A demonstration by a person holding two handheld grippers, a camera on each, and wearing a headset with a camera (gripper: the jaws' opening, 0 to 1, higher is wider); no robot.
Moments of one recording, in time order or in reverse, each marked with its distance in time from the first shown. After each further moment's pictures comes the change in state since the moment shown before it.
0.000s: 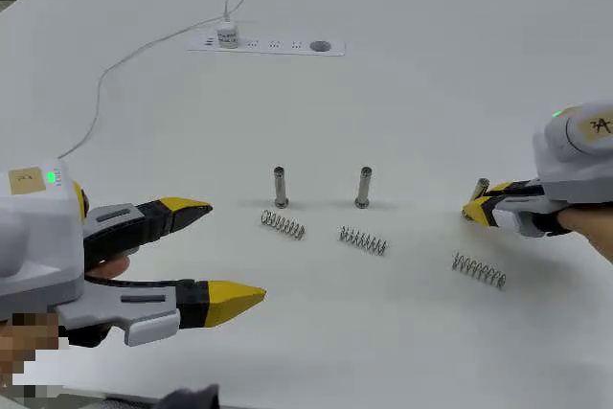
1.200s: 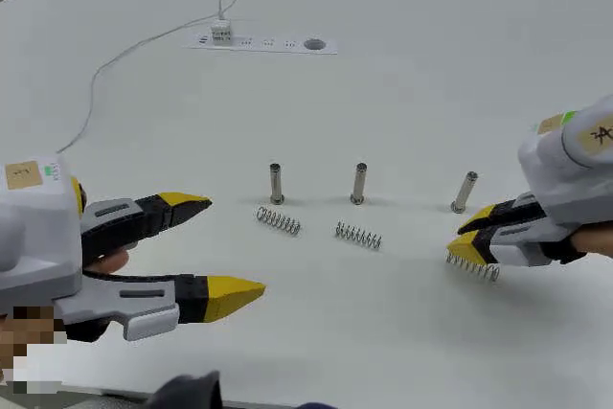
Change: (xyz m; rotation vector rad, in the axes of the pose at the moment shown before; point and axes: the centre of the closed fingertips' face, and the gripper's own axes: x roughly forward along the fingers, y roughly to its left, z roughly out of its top) left arm -0.001 -0.003 0.003 0.004 -0.020 -0.011; right arm -0.028 0.068 -0.022 -0.216 0.148 0.216
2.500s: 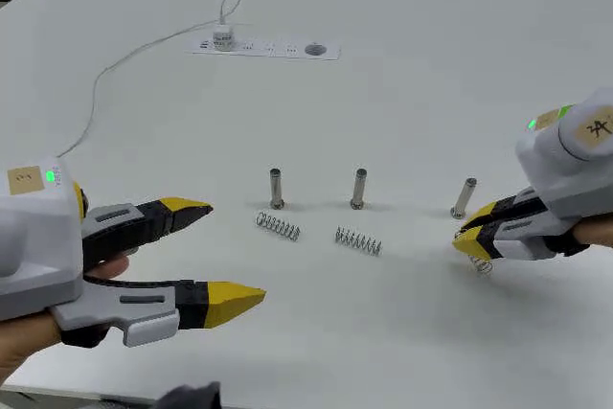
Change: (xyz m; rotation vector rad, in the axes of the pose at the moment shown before) left arm 0.001 -0.003 0.000 0.004 0.009 -0.008; right arm -0.014 -0.016 0.002 0.013 -0.018 -0.032
